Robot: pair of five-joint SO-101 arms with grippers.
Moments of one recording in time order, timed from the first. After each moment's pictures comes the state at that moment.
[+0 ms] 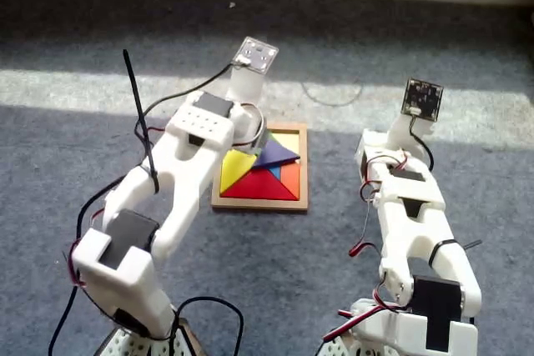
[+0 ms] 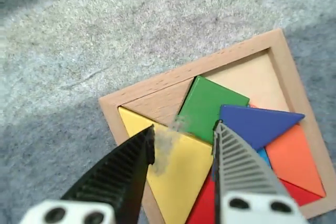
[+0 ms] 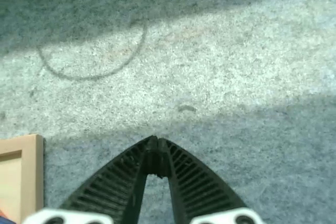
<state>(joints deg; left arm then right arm) 14.8 12.8 10.9 51.9 3.9 1.8 -9.8 51.6 8.4 -3.6</state>
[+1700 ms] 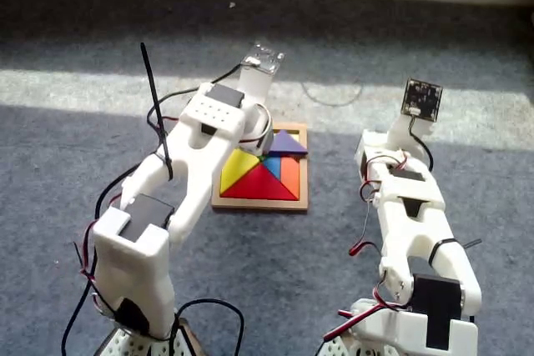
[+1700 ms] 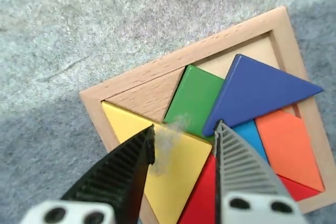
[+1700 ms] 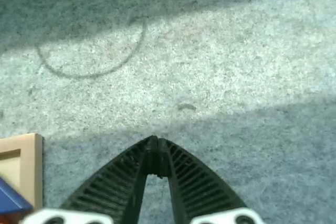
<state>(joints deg) 15.9 23.3 -0.8 61.5 4.4 1.8 -9.2 51.5 8.4 -3.6</state>
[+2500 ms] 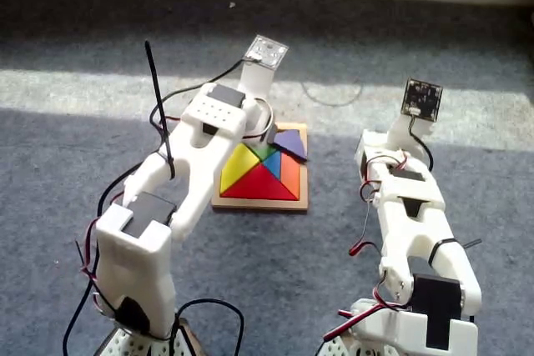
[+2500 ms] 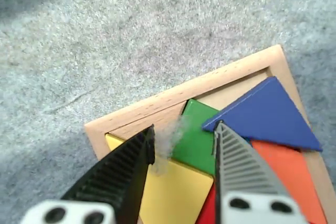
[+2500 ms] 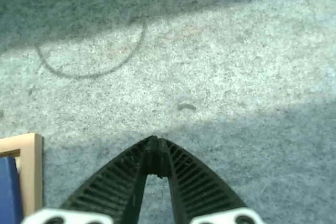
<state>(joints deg) 15.8 24.1 -1.3 54.5 4.2 1.8 -9.2 51.5 8.4 -3.6</state>
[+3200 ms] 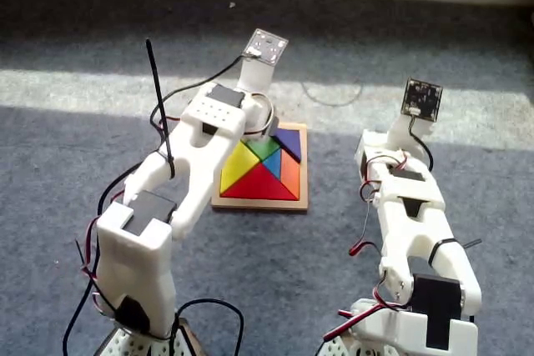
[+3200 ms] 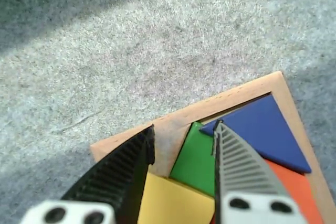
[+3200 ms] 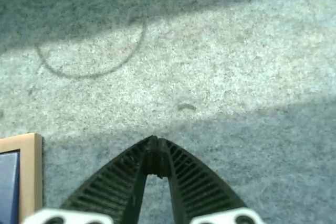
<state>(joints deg) 15.3 24.7 -1.2 49.0 4.2 1.8 -9.2 51.5 8.4 -3.6</state>
